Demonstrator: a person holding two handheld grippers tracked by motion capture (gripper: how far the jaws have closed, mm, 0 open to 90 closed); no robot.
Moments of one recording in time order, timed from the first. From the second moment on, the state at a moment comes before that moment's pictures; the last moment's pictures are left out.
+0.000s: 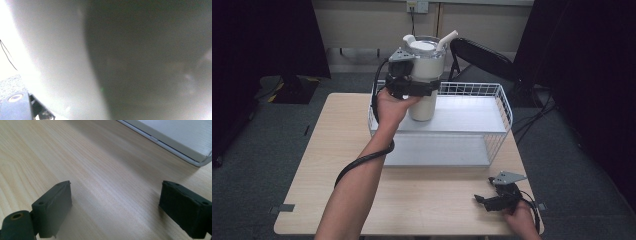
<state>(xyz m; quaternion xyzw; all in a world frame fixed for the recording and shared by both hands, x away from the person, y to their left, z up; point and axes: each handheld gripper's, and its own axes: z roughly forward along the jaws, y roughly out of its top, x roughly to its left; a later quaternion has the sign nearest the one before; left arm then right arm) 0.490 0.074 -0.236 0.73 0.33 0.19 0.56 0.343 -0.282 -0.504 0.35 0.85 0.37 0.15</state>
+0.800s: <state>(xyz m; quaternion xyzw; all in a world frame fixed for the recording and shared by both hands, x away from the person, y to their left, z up) 0.493 0.070 -0.248 0.74 0.32 0.20 0.56 0.343 -0.282 -0.504 0.35 0.85 0.37 0.15</state>
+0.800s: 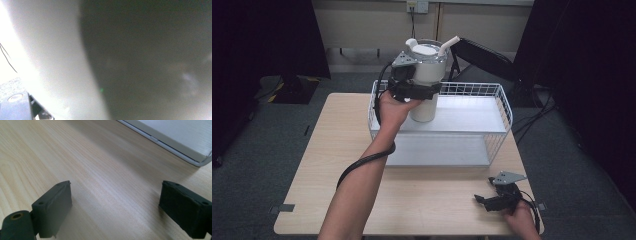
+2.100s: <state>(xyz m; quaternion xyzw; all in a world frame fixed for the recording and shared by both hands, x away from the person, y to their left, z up) 0.473 0.082 -0.269 0.71 0.29 0.22 0.60 0.342 -0.282 -0.504 0.35 0.85 0.37 0.15</state>
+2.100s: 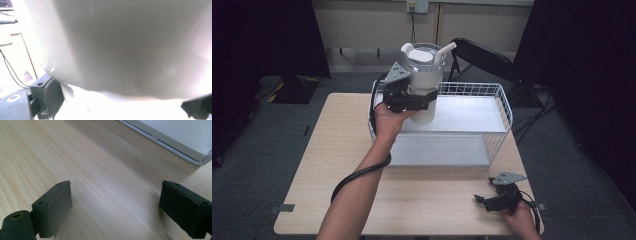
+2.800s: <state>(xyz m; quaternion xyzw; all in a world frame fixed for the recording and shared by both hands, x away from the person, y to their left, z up) 0.465 0.094 -0.283 0.72 0.31 0.19 0.59 0.342 -0.282 -0.504 0.35 0.85 0.37 0.15</state>
